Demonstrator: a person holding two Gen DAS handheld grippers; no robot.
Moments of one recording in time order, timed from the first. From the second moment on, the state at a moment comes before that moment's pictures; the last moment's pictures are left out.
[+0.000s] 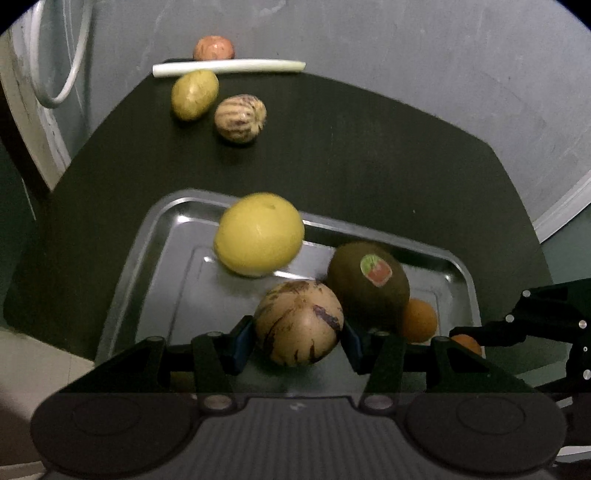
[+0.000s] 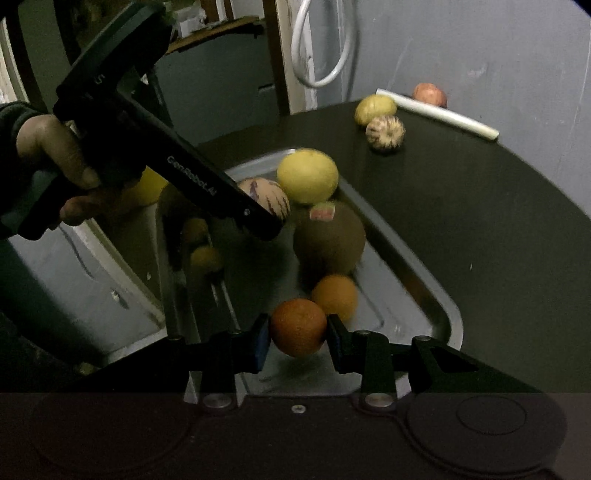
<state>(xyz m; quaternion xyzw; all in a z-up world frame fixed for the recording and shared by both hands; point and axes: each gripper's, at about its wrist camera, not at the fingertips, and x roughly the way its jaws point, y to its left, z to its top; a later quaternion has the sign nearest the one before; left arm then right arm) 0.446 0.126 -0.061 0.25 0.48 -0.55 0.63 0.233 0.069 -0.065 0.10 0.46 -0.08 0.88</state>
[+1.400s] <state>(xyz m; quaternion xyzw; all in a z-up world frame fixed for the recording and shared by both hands) 0.470 0.112 -0.020 0.30 0.45 -0.55 0.63 0.216 -0.005 -0.046 0.14 0.45 -0.15 0.87</state>
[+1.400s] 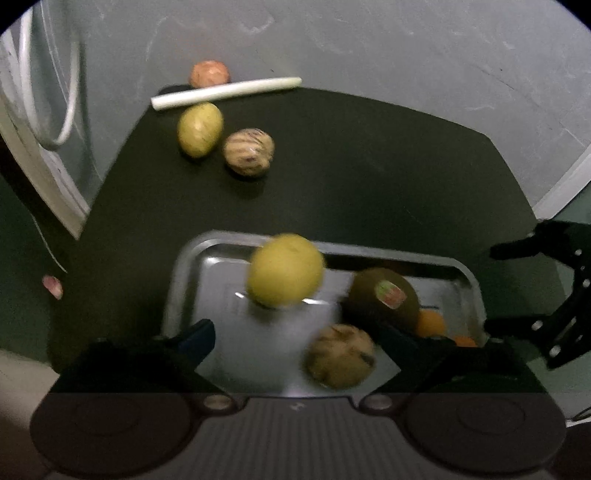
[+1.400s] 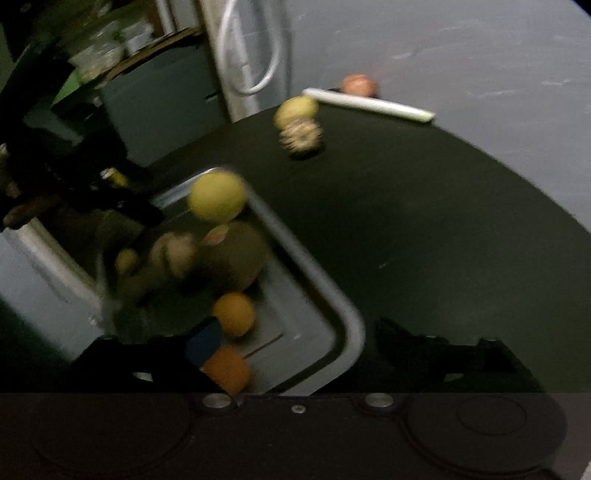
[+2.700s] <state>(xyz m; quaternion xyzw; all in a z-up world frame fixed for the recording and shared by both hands) 0.625 -0.009 -0.040 0.33 0.41 -0.59 0.61 0.381 -0.049 -0.054 0.15 0.41 -0.28 0.86</state>
